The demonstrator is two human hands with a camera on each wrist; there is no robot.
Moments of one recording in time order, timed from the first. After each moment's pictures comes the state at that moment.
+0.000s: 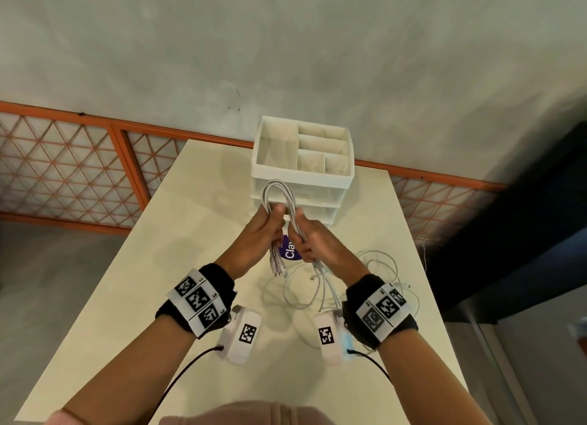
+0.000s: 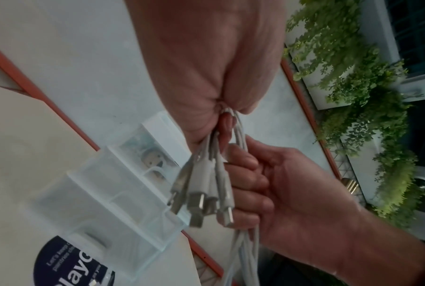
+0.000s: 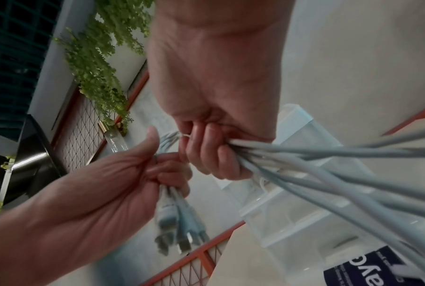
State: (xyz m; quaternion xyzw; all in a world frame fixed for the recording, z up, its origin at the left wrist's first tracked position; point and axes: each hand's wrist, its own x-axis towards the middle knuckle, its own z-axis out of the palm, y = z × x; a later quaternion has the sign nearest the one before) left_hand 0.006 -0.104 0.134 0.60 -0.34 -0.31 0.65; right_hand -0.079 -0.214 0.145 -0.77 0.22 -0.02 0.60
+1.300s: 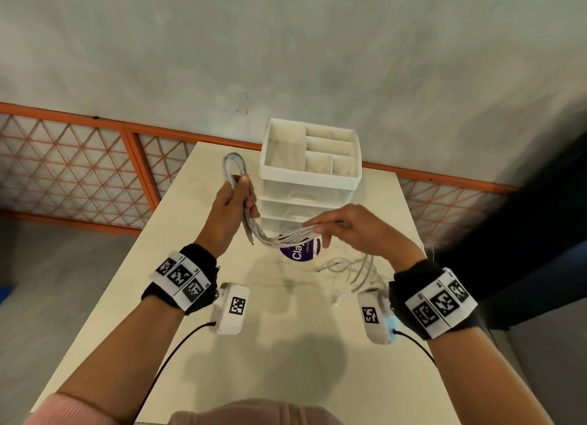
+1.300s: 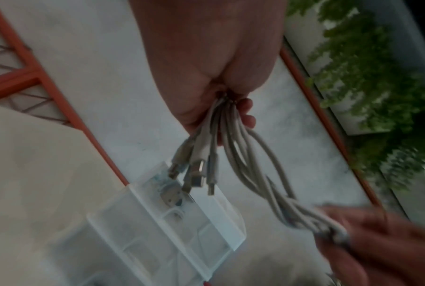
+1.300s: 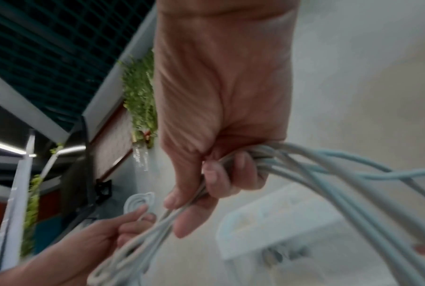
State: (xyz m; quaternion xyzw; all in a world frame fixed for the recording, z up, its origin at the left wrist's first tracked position) left_hand 0.058 -0.086 0.142 0.57 -0.30 -0.20 0.74; right_hand -0.103 -0.250 0.191 -0.92 0.09 0.00 0.38
